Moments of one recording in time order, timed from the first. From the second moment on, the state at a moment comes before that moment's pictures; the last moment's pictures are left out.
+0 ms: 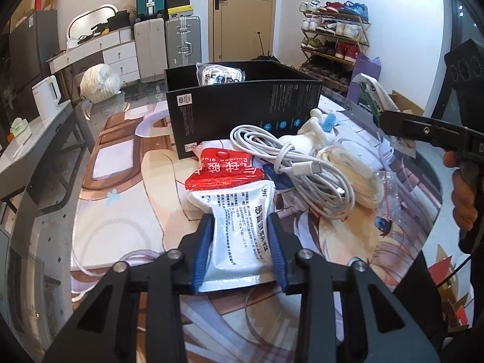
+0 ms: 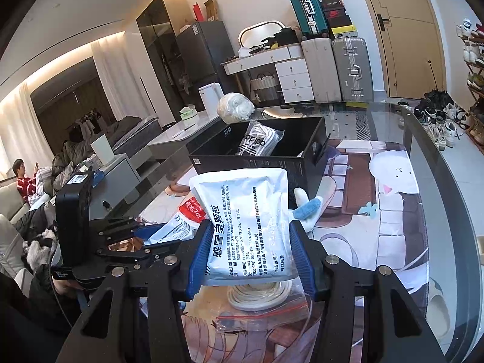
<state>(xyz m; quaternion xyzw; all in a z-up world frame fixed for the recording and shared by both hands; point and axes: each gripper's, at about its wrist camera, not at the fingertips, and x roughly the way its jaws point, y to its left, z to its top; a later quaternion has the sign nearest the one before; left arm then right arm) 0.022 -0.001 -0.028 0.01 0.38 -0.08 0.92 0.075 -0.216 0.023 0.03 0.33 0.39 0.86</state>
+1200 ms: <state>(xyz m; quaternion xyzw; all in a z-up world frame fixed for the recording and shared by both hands) 0.031 0.029 0.033 -0.04 0.30 -0.08 0.95 0.079 -0.201 0.052 0.01 0.32 0.33 0.89</state>
